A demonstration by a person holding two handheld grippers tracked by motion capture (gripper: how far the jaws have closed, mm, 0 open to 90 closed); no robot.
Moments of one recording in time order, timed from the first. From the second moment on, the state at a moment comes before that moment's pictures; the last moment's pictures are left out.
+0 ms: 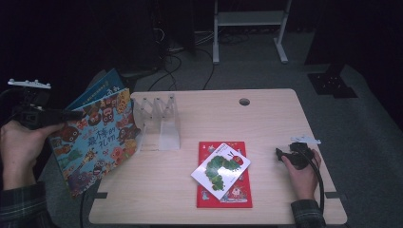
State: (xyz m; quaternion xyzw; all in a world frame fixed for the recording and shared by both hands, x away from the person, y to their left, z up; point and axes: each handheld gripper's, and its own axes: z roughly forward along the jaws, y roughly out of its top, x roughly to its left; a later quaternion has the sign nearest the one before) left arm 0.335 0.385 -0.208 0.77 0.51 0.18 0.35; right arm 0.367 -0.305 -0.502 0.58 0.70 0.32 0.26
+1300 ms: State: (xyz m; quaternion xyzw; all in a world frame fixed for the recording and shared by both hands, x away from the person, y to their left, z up) left arm 0.357 0.385 -0.262 0.76 0.54 0.18 0.31; right arm 0.367 -0.305 -0.502 0.58 0.70 0.32 0.26
